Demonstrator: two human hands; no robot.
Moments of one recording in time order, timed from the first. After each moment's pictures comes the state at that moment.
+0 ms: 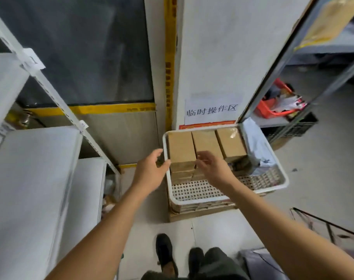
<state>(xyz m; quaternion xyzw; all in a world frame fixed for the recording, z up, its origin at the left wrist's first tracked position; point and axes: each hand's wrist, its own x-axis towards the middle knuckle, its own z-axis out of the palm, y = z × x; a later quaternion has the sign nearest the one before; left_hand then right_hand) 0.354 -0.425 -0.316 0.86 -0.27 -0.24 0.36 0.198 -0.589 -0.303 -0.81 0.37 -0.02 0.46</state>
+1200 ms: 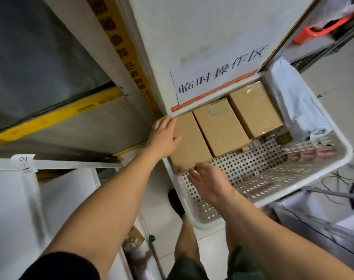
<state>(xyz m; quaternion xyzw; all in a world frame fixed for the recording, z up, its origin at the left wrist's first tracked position) 0.542 -0.653 -0.537 0.79 -0.51 -0.33 0.04 0.333 -0.638 -0.507 -0.10 0.59 -0.12 0.79</state>
